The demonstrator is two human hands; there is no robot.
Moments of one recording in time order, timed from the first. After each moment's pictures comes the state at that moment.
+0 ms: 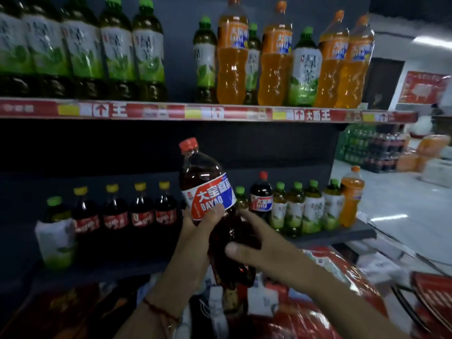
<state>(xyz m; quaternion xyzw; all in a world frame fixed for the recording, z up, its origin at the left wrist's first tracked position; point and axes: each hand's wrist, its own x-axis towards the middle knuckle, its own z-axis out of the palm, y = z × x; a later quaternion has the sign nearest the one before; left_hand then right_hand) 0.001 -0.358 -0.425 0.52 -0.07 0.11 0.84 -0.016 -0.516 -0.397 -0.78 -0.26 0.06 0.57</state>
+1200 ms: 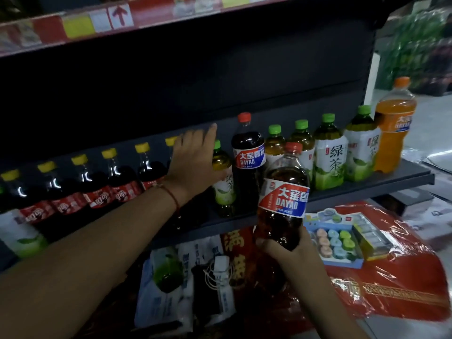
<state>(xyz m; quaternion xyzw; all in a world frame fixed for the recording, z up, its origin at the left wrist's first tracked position) 0.217 -0.410 -0.466 0.94 -0.11 0.31 -0.06 0.096 -0.615 -0.581 -0.70 0.06 0.00 0.71</state>
